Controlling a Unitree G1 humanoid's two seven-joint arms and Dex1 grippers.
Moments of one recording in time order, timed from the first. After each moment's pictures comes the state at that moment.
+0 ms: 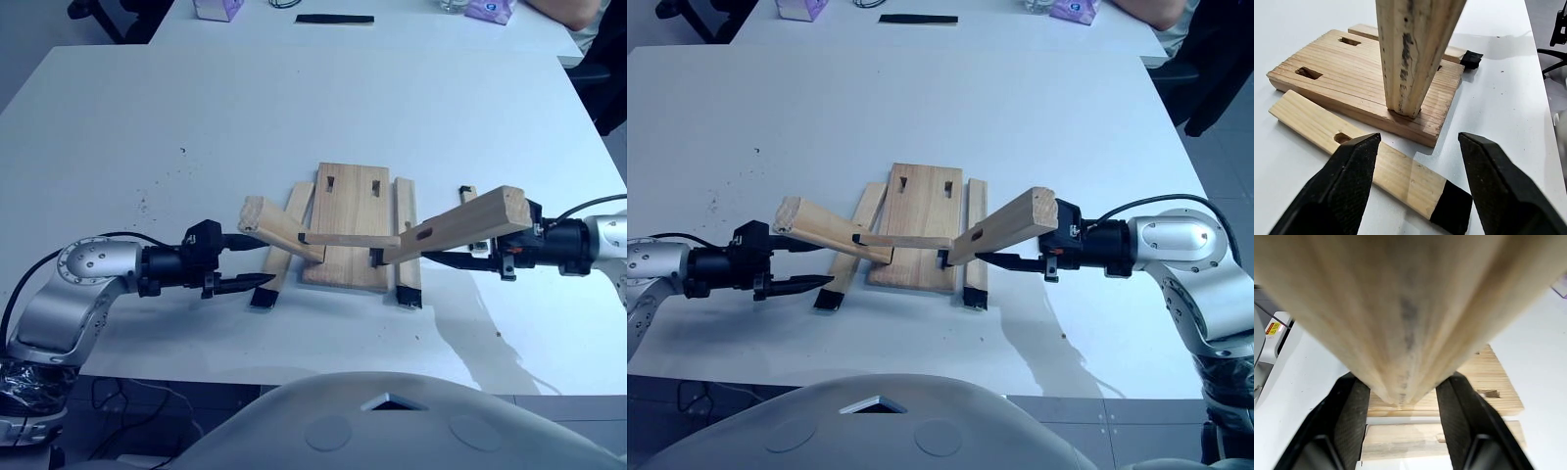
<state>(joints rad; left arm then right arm) 0.18 0.93 0.03 -0.35 -0.54 0.29 -1.17 0.07 -0.94 -0.05 -0.50 0.57 0.32 1.16</state>
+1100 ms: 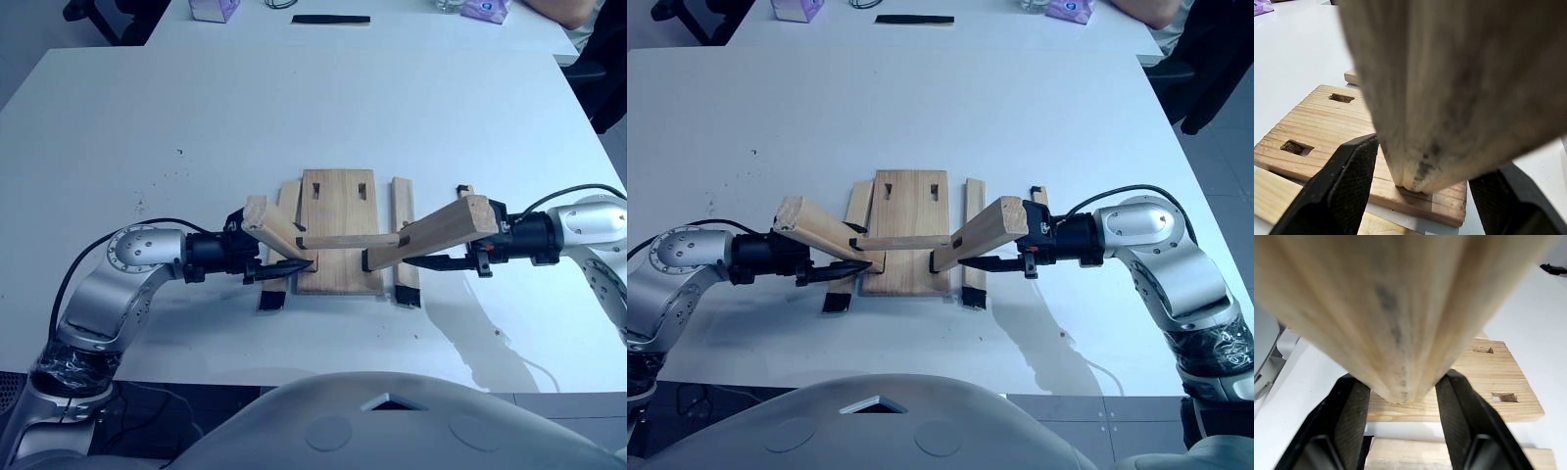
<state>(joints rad) 0.05 0.79 -0.08 -0.44 -0.51 0.40 -1.06 -0.10 -0.90 0.13 -0.40 0.53 0.32 1.23</state>
